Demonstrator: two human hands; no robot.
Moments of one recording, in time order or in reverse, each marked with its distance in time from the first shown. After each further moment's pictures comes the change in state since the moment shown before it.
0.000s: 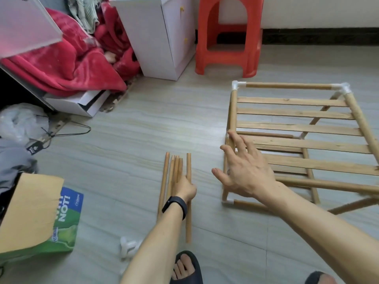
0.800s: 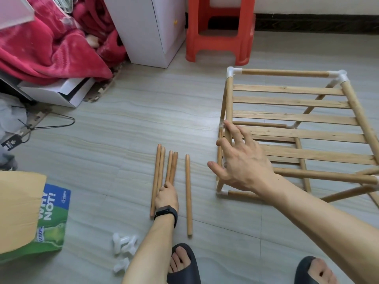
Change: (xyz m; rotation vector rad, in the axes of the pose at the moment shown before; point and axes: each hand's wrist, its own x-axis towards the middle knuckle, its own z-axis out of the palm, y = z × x) left_hand 0.008 -0.075 0.015 0.833 0.145 0.050; right_hand -0.005 0.001 0.001 -0.022 -0.028 0.015
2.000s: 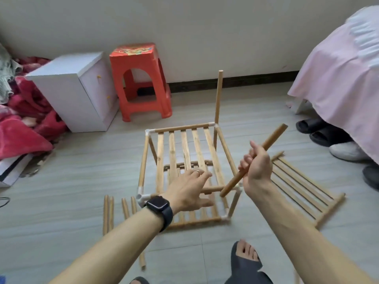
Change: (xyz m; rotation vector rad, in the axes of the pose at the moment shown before) left_hand -0.226 0.186 -0.197 0.138 0.185 1.174; right_hand -0.190 0.118 -0.125 1.904 1.001 0.774
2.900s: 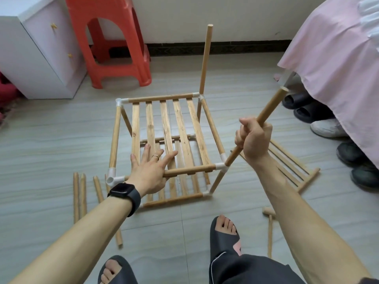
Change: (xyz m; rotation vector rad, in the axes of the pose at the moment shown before) left_hand 0.016 -0.057 0.054 0.001 -0.096 -0.292; right_hand 0.058 0.003 -0.030 -0.285 -0.297 -0.389
